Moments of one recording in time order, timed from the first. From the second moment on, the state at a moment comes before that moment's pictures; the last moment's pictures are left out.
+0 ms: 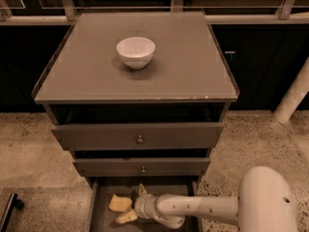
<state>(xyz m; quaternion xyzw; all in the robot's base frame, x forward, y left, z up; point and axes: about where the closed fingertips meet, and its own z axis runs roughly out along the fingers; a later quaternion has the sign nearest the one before) 0.505 0.096 0.234 -0.40 0.80 0.24 0.36</state>
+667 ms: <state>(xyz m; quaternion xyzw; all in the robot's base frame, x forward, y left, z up) 0.522 0.103 0.191 -0.41 0.81 0.23 0.35</state>
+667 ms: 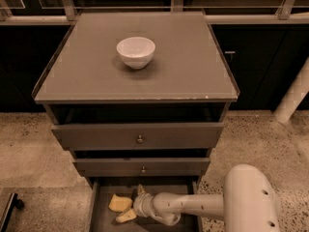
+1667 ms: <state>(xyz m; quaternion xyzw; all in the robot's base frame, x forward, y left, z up) 0.523 0.119 0.134 -0.40 0.83 0.21 0.32</state>
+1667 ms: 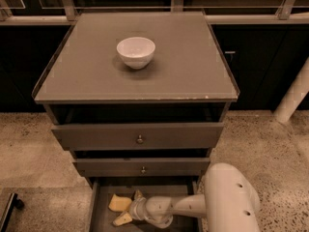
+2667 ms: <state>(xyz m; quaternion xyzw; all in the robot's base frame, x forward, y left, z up) 0.524 0.140 0.110 -0.39 0.84 0.21 0.32</state>
